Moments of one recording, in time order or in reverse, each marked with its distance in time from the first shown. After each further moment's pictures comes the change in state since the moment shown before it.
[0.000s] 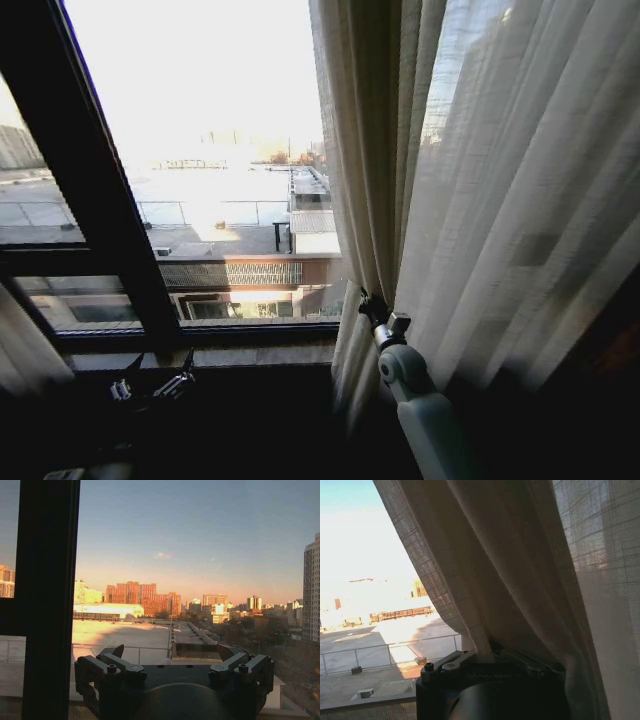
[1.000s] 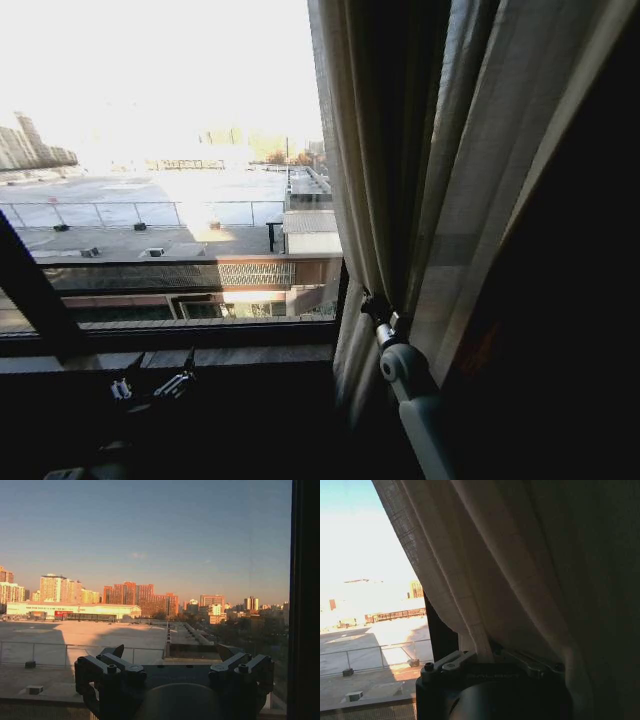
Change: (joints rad) left arm -0.006 0.000 0.005 -0.007 0.004 0.004 0.000; right arm -0.001 -0.006 0.008 0.003 -0.004 0.005 -0.001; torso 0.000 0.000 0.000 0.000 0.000
